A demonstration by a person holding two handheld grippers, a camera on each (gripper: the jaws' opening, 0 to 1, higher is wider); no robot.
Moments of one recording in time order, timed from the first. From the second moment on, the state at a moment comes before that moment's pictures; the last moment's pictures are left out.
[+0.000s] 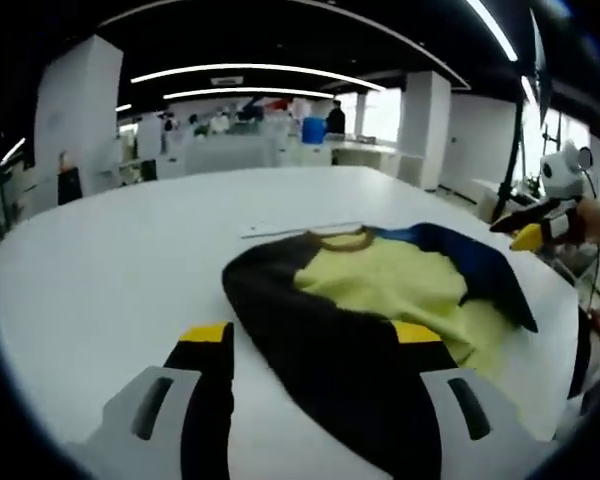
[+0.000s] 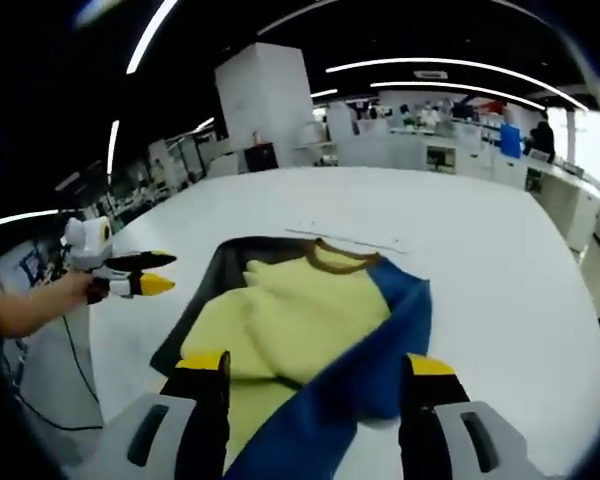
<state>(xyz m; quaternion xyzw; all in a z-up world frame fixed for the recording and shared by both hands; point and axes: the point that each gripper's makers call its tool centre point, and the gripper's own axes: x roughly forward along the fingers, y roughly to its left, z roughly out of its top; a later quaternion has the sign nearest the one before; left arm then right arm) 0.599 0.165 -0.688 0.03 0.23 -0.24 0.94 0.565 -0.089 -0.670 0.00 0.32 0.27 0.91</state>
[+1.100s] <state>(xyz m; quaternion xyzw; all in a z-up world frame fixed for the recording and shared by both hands) 0.508 0.157 -0.746 0.08 0.29 -0.19 0.94 0.471 -0.074 -0.724 -0.04 0.33 0.24 0.91</state>
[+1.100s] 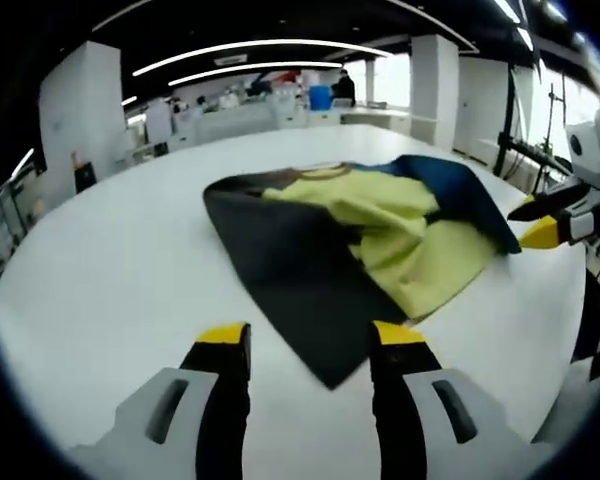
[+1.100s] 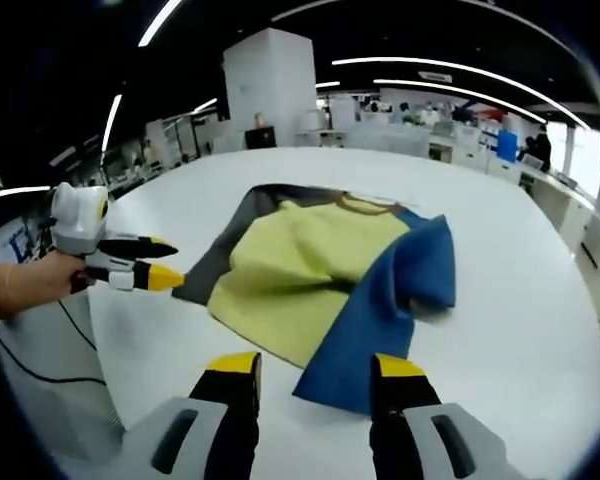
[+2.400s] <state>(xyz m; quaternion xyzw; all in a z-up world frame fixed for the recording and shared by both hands) 0.487 0.154 -0.766 0.01 0.33 -0.16 0.93 0.469 -0.103 -0.731 -0.10 0.32 0.17 0.93</state>
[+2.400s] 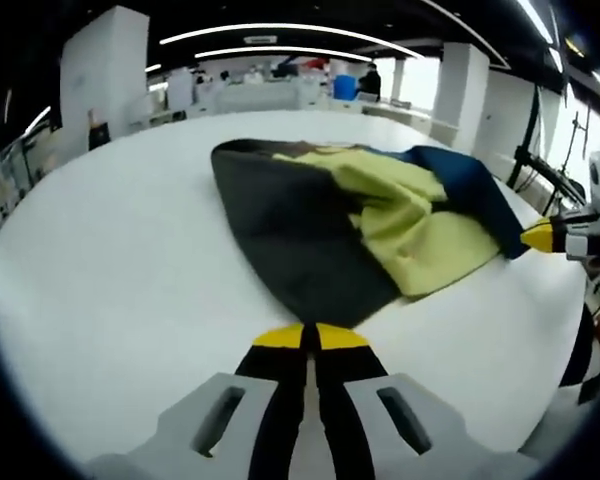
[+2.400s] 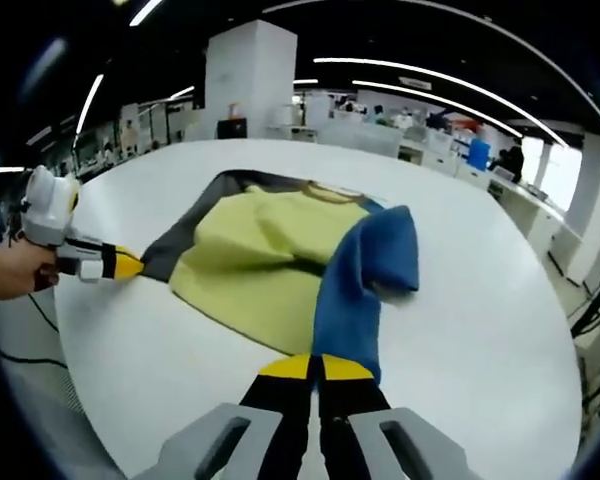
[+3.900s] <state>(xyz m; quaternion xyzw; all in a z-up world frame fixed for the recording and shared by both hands) 0.561 0.369 -0.693 0.09 0.25 0.04 0.96 0.524 -0.270 -0.669 -0.04 0.31 0.05 0.95</state>
